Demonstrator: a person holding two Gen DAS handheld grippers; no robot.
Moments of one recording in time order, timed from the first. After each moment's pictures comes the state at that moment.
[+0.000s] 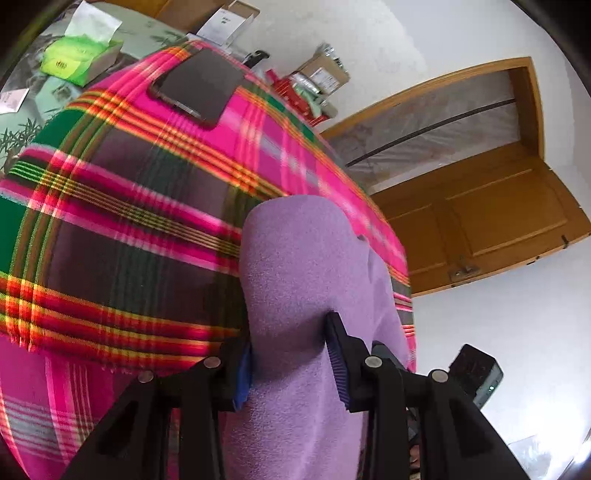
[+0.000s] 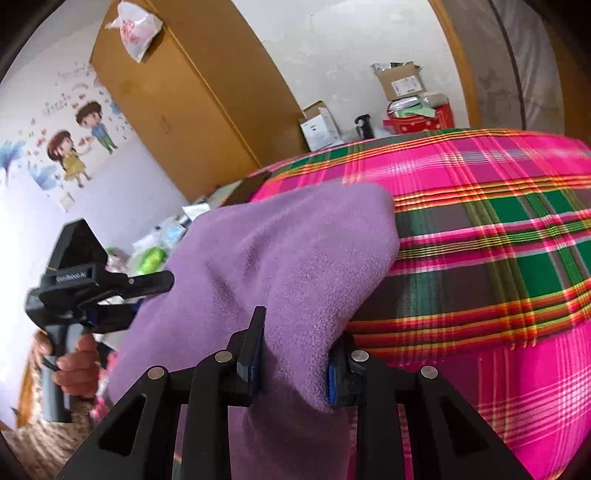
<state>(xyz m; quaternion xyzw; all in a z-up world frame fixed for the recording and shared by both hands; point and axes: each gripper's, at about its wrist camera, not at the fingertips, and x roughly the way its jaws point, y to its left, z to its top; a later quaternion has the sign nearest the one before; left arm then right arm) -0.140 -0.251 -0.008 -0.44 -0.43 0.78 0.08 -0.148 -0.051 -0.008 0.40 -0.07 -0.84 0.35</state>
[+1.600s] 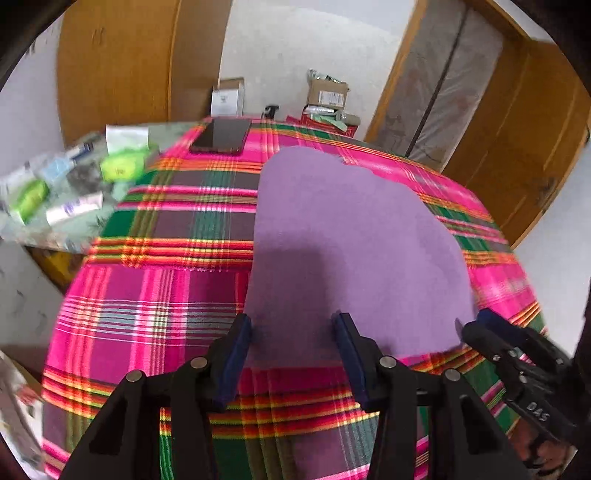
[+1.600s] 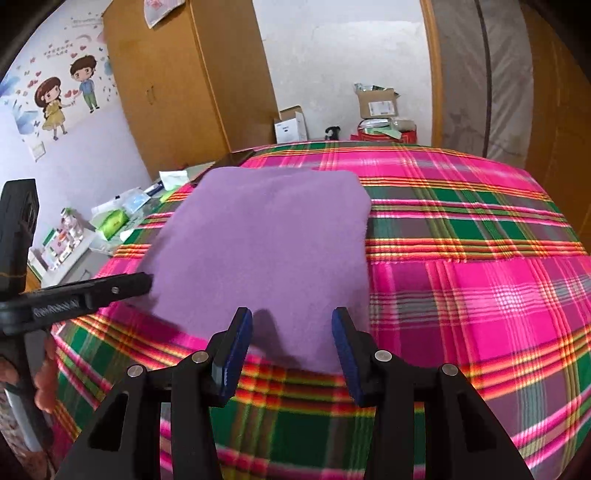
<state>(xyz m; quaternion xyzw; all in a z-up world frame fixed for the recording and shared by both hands) -0.036 -0.152 0.011 -0.42 -0.14 0.89 -0.08 -0.028 -0.032 -0.003 0.37 0.03 -0.88 0.28</state>
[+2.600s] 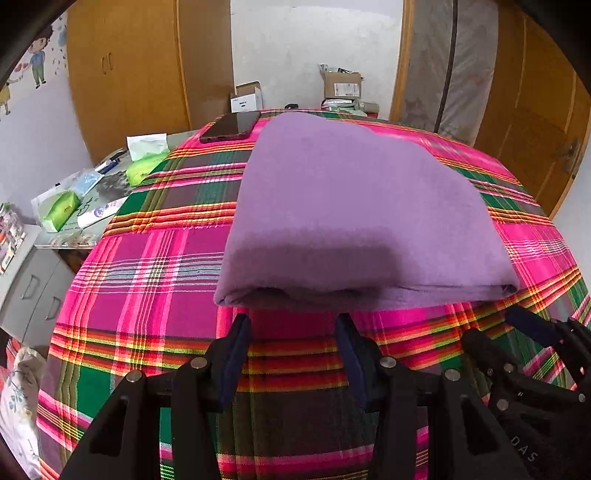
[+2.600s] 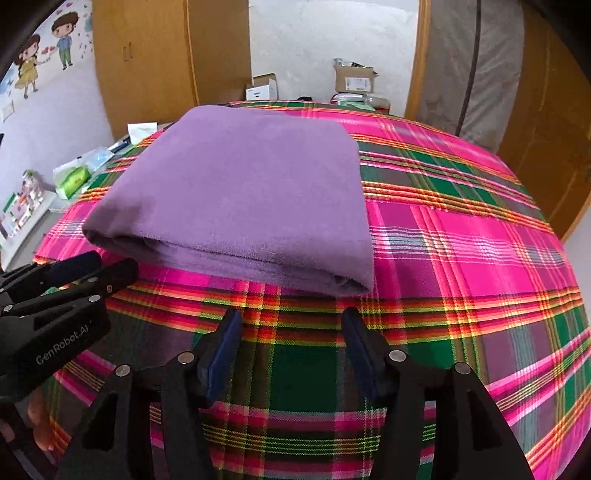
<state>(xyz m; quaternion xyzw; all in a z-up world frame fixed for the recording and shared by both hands) -0.026 -0.111 -0.019 -0.43 -0.08 0.89 -0.16 -0.016 -0.047 -0.035 0.42 0.10 -0.88 0.19</state>
